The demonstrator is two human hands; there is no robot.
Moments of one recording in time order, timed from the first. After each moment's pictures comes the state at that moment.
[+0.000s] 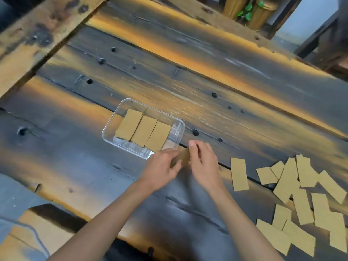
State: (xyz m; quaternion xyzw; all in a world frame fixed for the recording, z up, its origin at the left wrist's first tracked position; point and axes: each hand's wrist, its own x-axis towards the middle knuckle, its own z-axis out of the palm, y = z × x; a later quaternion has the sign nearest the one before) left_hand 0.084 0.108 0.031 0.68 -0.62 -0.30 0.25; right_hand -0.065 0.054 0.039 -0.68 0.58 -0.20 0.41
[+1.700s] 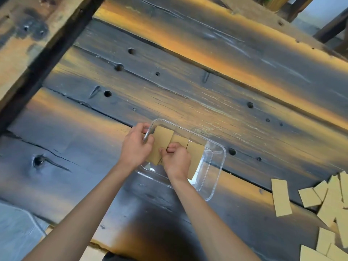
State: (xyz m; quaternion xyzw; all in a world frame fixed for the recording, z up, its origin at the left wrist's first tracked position) left_hand 0.306 0.031 -0.021 0.80 -0.42 -0.33 0.28; right_hand 0.174 0.017 -0.041 -0.50 0.73 -0.11 0.46
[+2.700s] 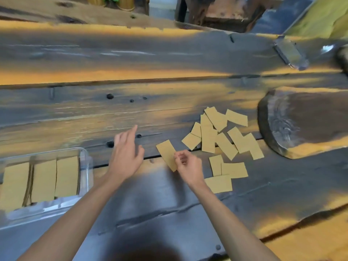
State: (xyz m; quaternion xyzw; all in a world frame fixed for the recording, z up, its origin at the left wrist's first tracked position) left_hand -0.030 -0.004 0.019 0.58 -0.73 -0.30 0.18; right_hand -0.236 0.068 -0.011 -0.43 0.79 -0.25 0.35
